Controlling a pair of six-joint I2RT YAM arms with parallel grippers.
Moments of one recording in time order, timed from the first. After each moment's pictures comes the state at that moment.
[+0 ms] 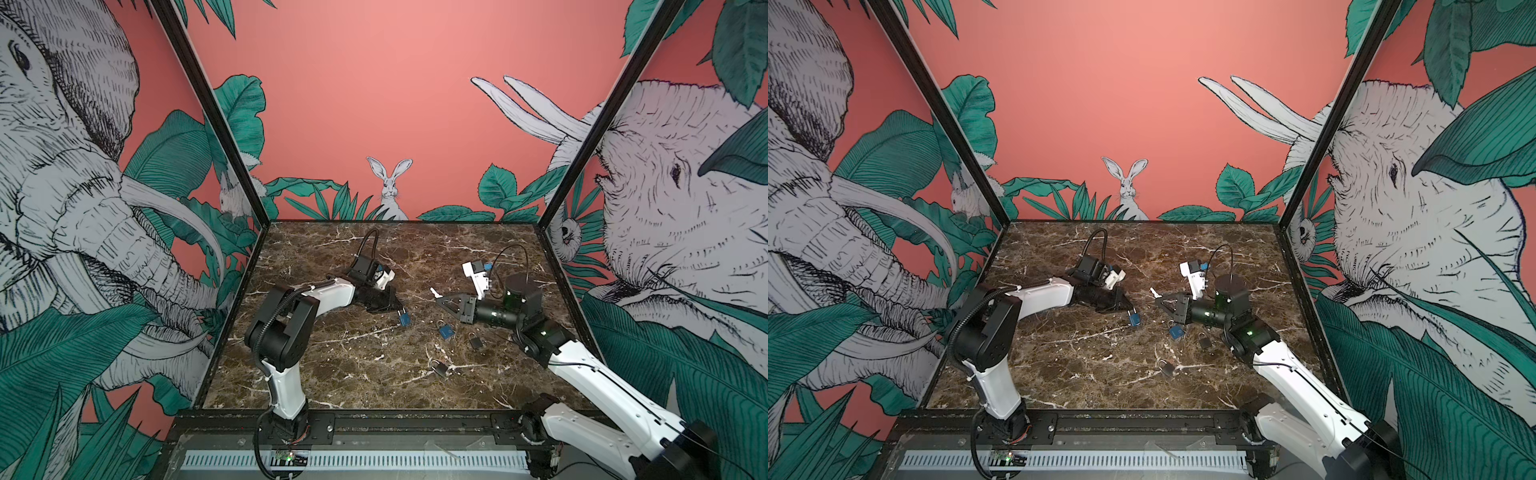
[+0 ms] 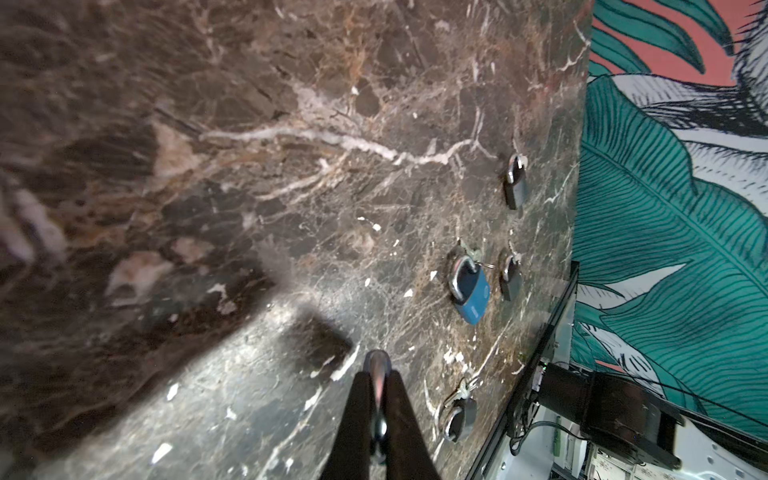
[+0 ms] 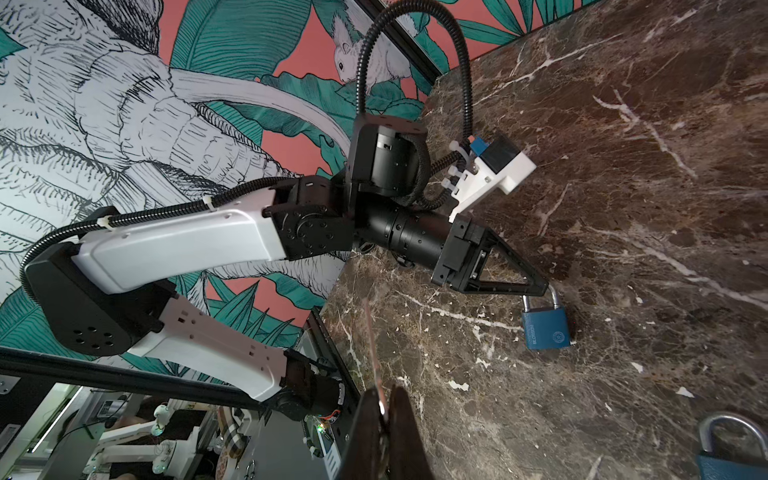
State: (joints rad) left arm -0.51 1.84 1.08 -0.29 0.66 -0.48; right arm 0.52 0.95 0.70 -0.06 -0.65 0.68
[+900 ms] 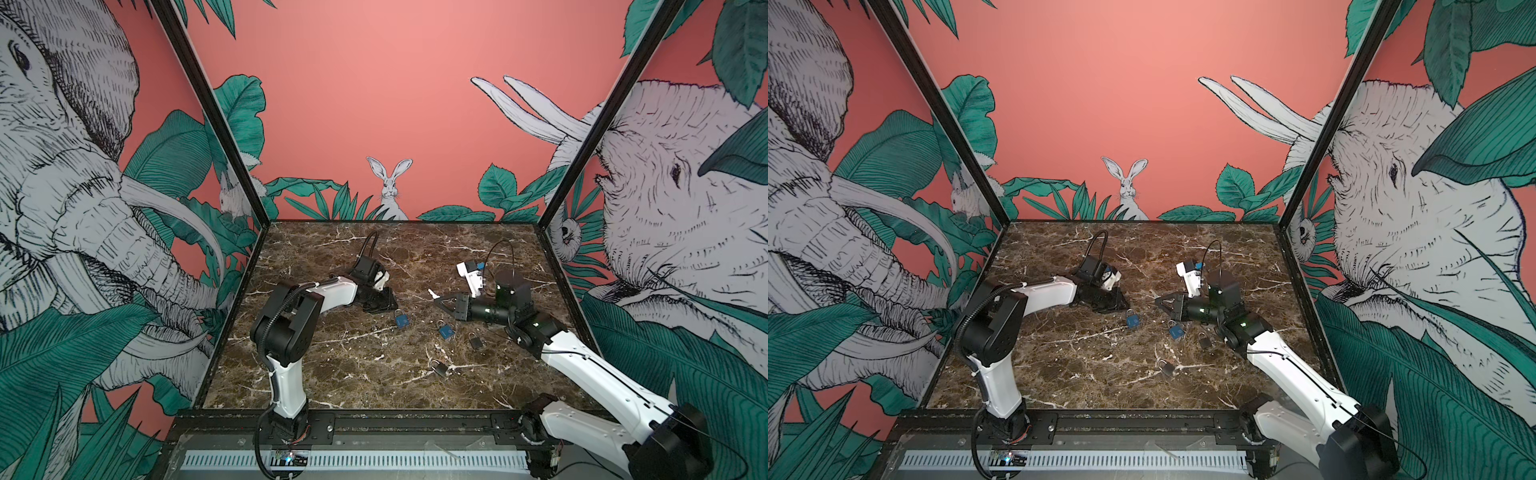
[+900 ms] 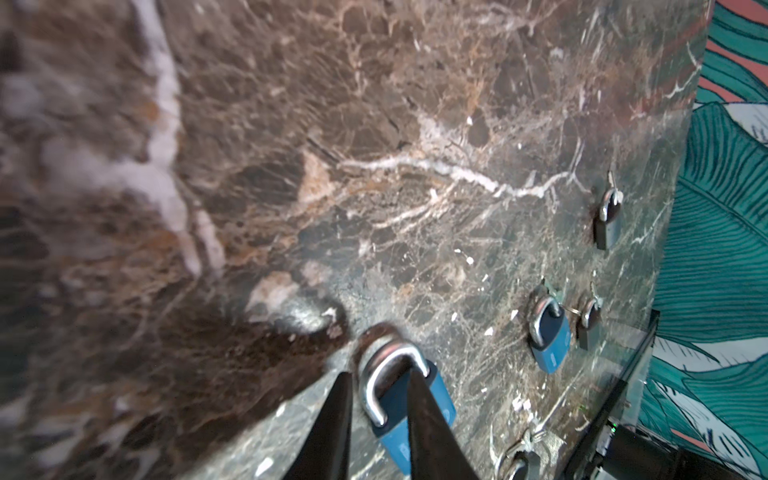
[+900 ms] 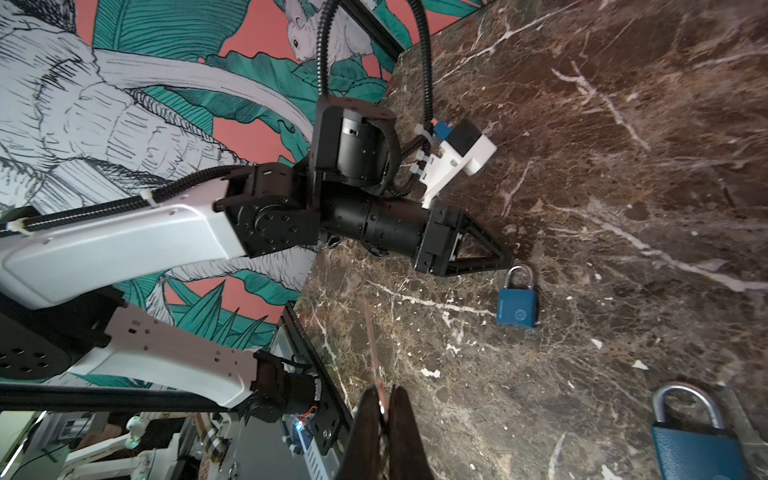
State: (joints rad) left arm -0.50 1.86 1.10 -0.32 0.48 -0.49; right arm 0.52 1.04 0.75 -0.15 -0.60 0.63
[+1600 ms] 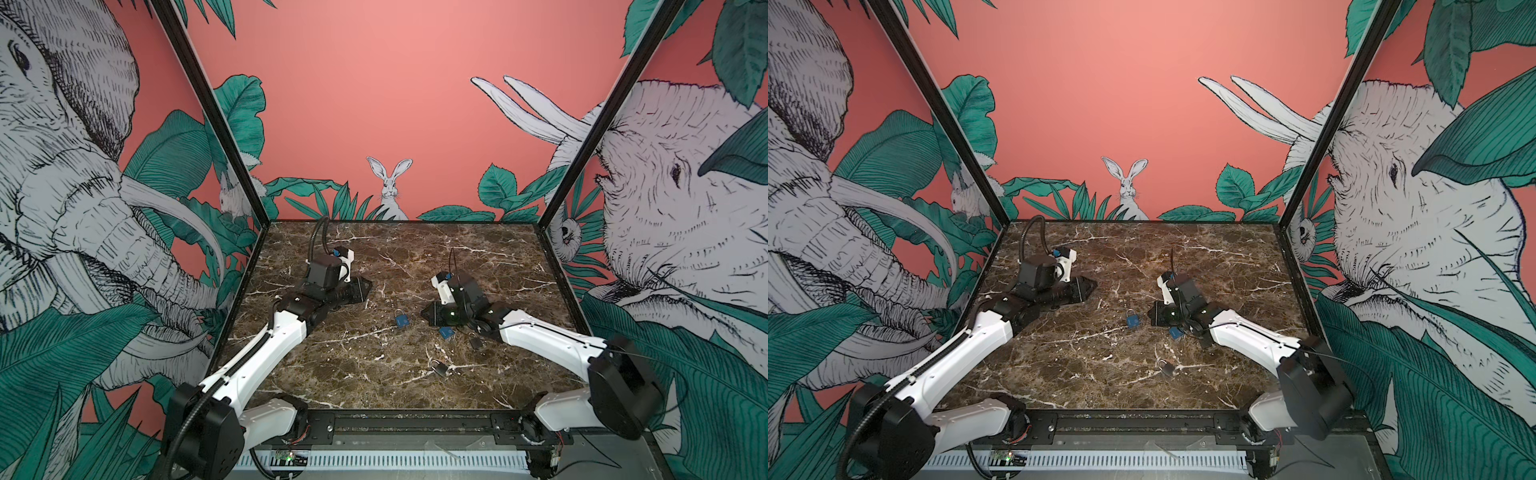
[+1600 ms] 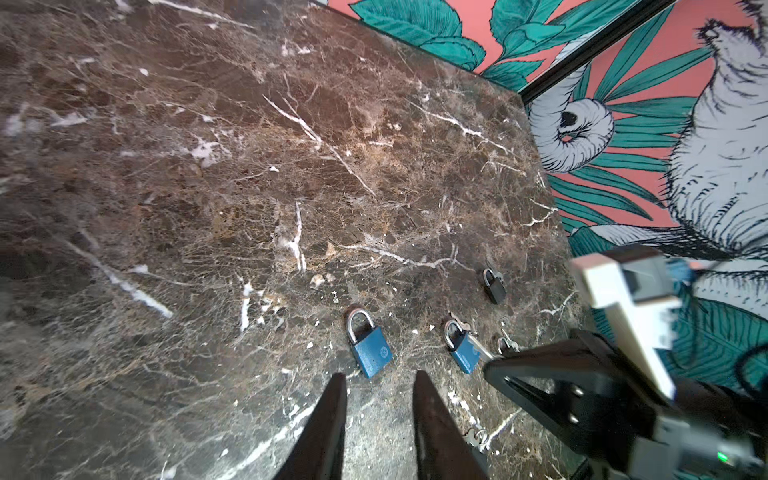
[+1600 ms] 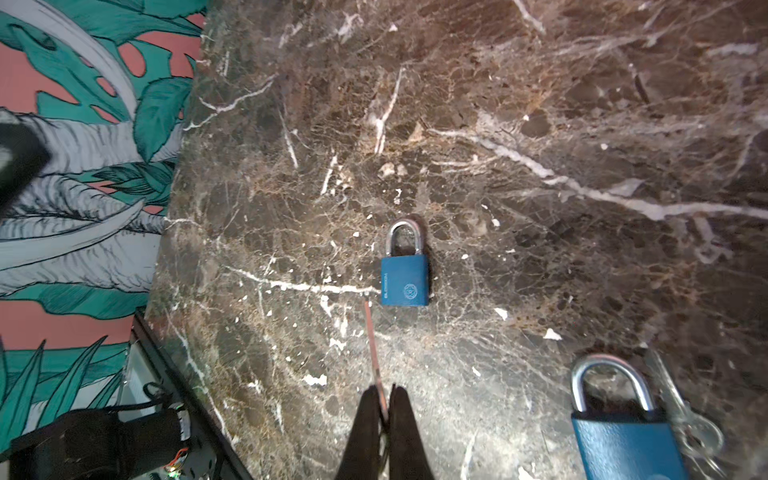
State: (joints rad) left arm -0.44 1.12 0.87 -0.36 0.26 -0.53; right arm 0.68 1.44 0.82 -0.16 -0.28 0.61
